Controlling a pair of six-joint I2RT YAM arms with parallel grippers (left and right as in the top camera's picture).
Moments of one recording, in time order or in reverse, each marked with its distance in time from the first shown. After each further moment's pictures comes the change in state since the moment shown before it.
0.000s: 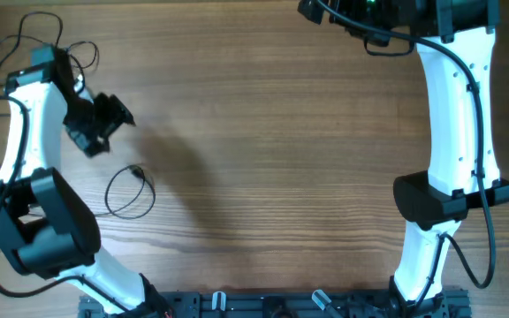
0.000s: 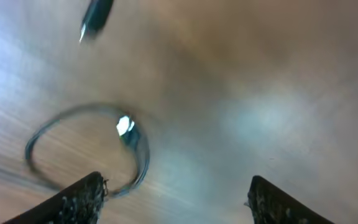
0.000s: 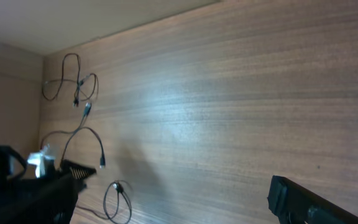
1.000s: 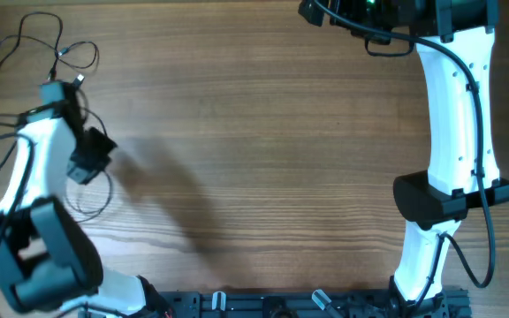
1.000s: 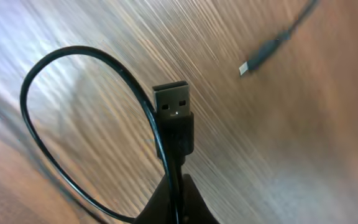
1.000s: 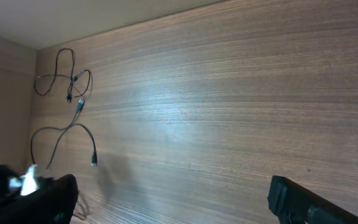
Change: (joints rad) left arm 0.059 -0.186 -0.317 0.228 -0.305 -0.190; right arm 0.000 0.002 0.000 -0.009 0.011 -0.045
